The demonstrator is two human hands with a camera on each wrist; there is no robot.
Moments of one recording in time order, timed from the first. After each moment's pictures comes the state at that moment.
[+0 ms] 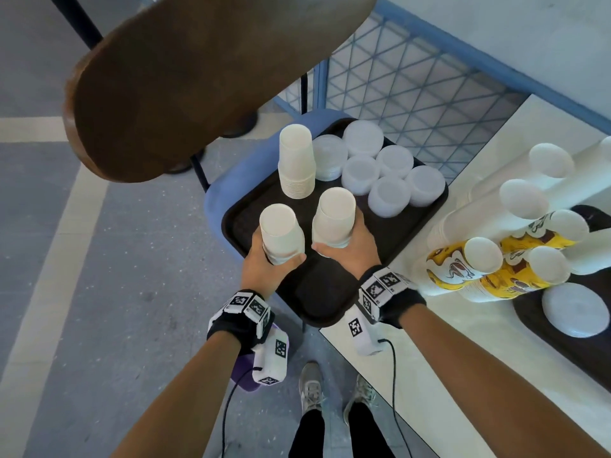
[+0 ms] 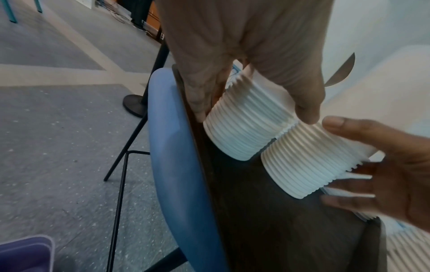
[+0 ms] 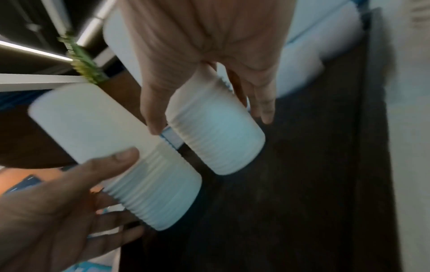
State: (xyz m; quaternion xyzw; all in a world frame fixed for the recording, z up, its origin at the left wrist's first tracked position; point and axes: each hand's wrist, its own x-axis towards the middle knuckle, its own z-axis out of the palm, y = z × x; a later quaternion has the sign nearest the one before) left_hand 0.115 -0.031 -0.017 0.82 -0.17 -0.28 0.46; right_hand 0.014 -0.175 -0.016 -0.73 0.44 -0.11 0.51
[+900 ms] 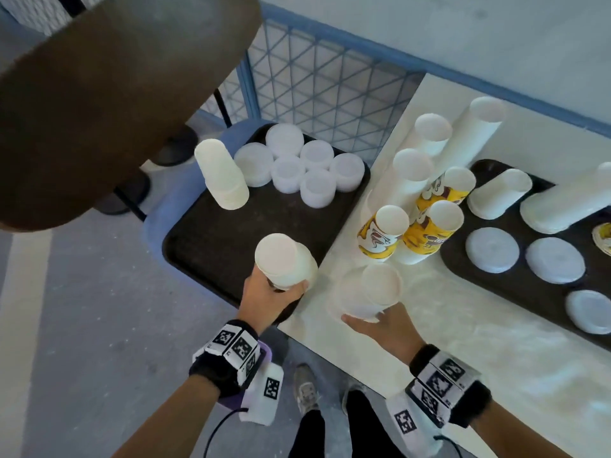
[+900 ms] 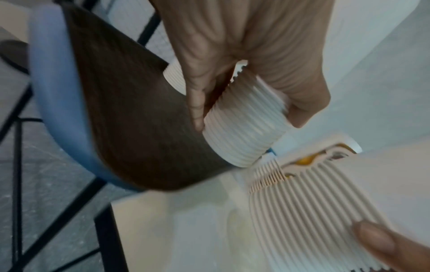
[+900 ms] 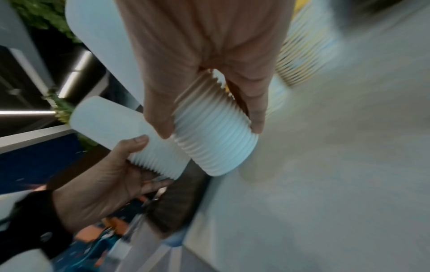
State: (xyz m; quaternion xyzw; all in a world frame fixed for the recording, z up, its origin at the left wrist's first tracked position) left_hand 0.039 -0.050 -0.010 0.78 -0.31 -0.36 0.41; right_hand -0.176 -0.124 -0.015 -0.57 0.52 -0.15 0.62
